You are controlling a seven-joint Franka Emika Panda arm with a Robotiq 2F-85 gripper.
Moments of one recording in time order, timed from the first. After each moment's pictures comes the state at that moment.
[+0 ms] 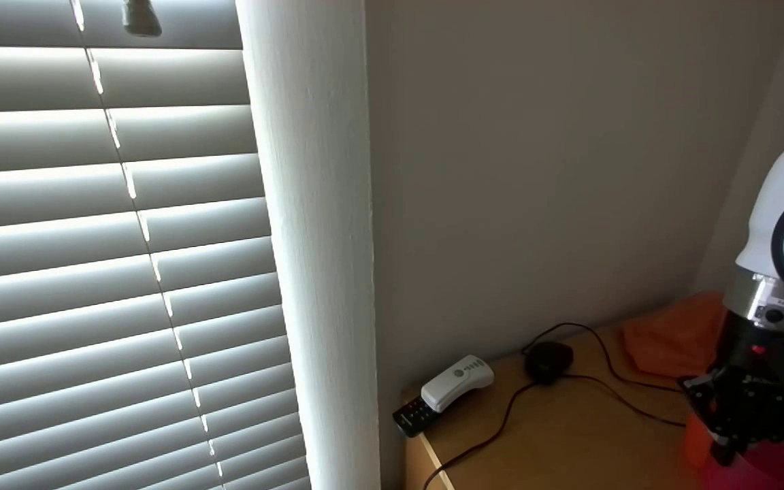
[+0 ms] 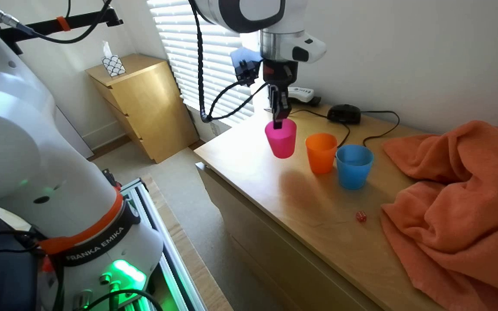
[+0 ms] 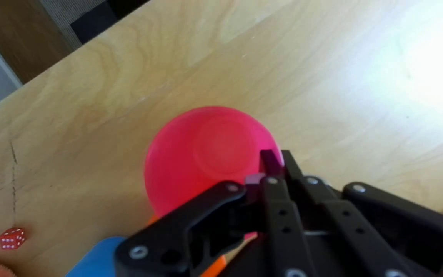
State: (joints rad) arm -0.02 -0.06 -0.02 -2.54 0.13 2.39 0.32
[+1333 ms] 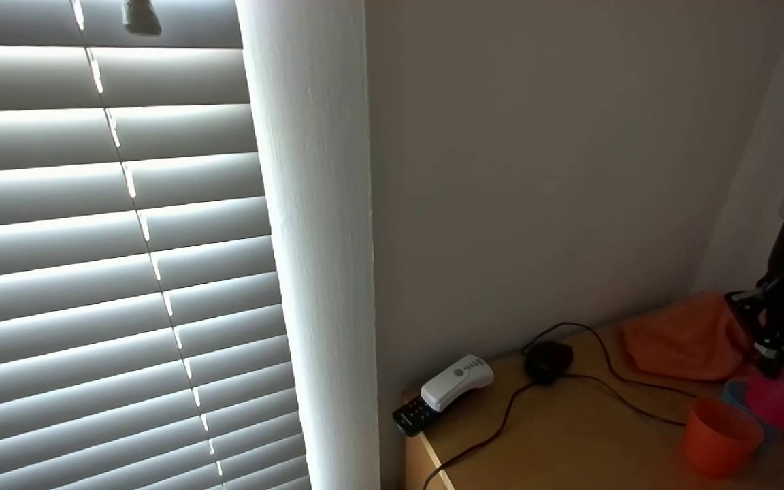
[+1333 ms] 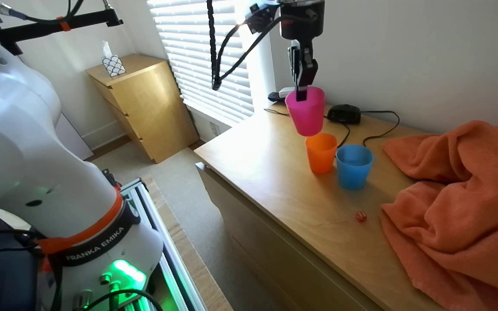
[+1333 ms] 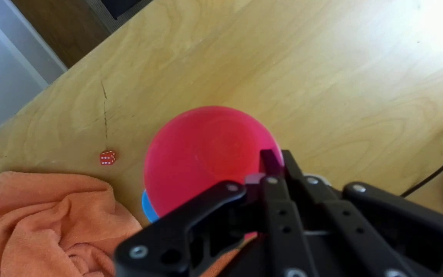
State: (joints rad) arm -0.13 -0.18 -0.03 -2.43 0.01 2.23 0.37
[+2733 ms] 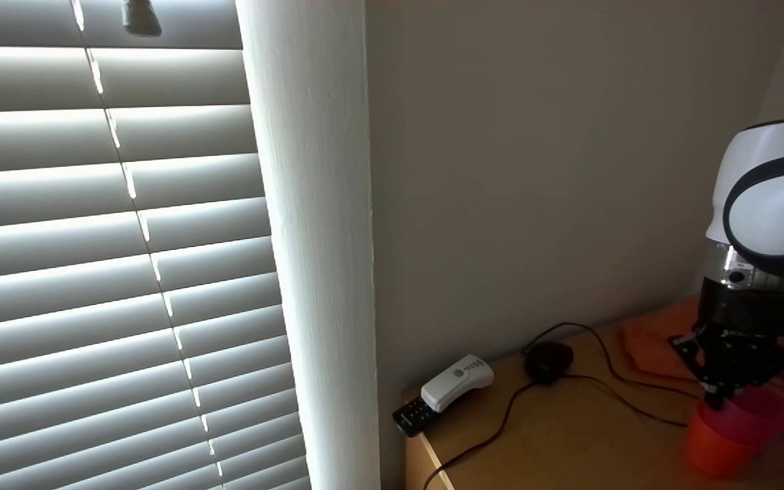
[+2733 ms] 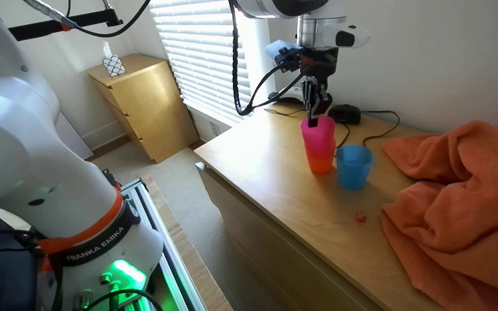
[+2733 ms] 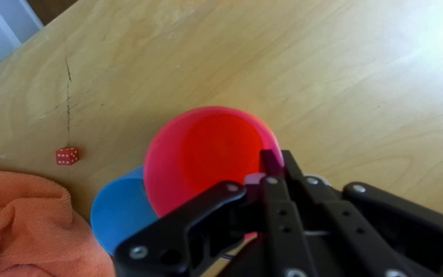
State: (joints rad) arm -0.09 0.11 -0.04 -2.31 -0.02 2.30 0.37
